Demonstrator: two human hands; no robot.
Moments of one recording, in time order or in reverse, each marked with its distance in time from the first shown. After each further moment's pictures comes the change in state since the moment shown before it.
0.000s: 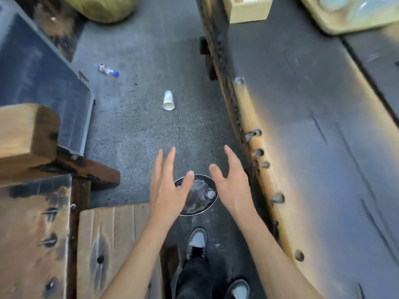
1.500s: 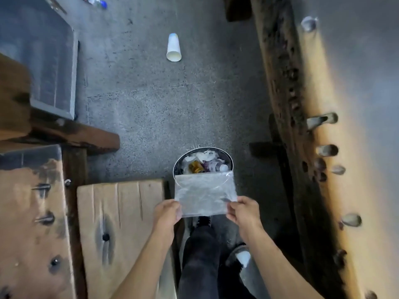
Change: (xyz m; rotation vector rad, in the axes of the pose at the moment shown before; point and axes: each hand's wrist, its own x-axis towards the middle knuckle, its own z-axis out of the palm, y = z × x) left_hand -0.011 -0.177 0.058 -0.610 -0.044 -1.065; right_hand -0.004 0.132 0.098 0.429 -0.012 0.996
